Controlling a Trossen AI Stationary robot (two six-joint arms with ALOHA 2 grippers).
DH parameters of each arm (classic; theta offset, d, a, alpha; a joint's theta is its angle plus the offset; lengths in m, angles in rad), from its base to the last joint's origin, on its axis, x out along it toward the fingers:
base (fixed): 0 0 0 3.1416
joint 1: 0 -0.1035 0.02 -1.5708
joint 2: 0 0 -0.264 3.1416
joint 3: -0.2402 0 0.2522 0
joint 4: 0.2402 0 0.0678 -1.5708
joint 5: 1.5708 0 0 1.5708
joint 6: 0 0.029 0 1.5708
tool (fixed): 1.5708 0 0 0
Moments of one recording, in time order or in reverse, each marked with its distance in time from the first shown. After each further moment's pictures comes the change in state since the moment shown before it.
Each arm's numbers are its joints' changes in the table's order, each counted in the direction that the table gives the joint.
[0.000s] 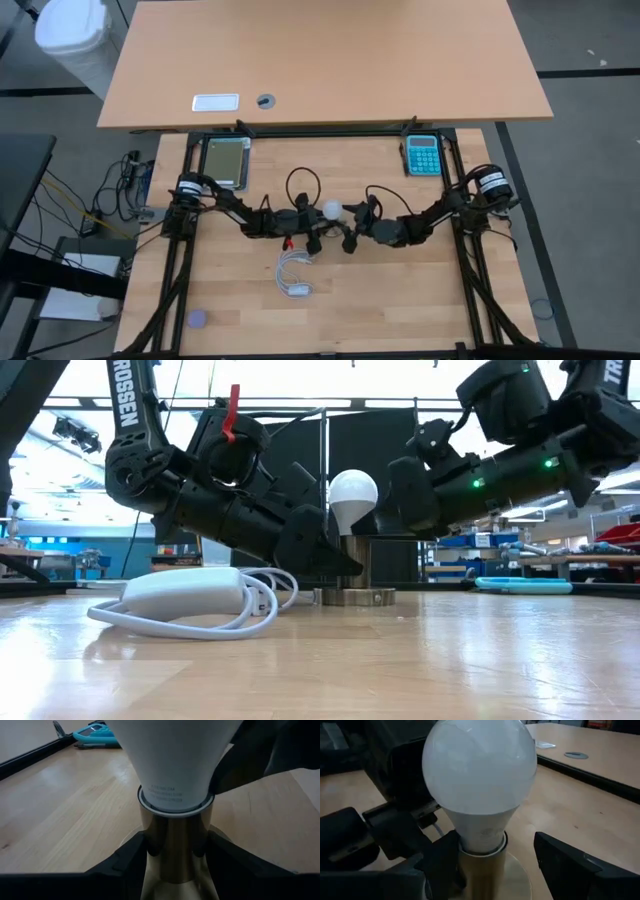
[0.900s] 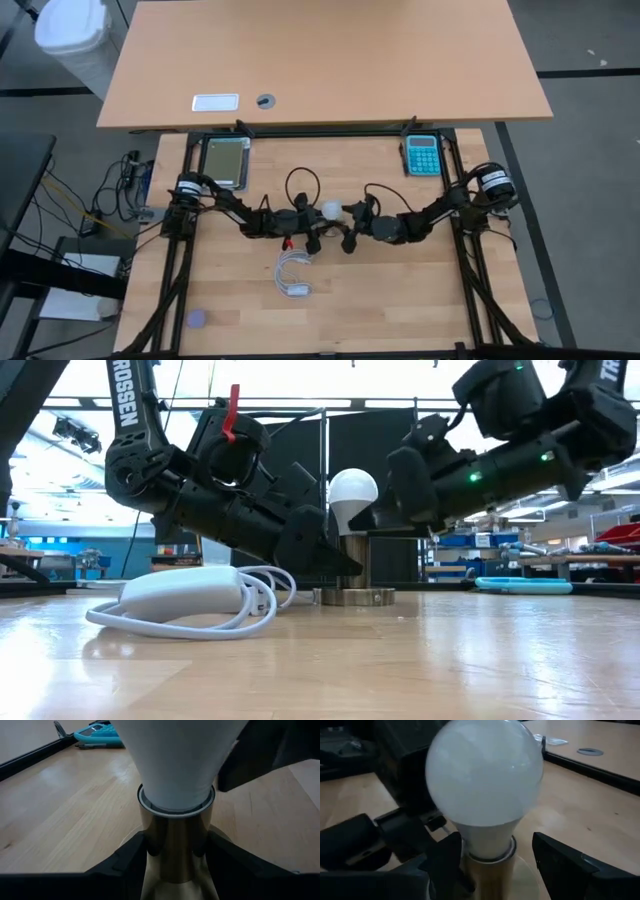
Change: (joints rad) left arm 0.001 0.000 0.000 0.003 -0.002 0.002; right arm 0.014 0.028 -0.006 0.021 -0.082 0.010
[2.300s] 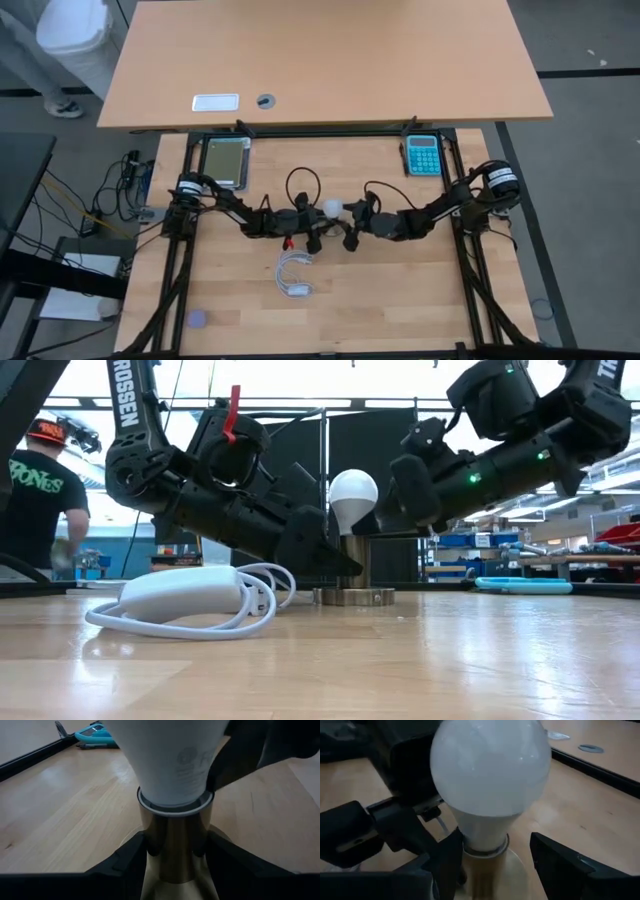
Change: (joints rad) left arm 0.000 -0.001 0.001 -0.002 0.000 0.000; right arm 0.042 0.044 0.003 0.115 -0.038 -0.028
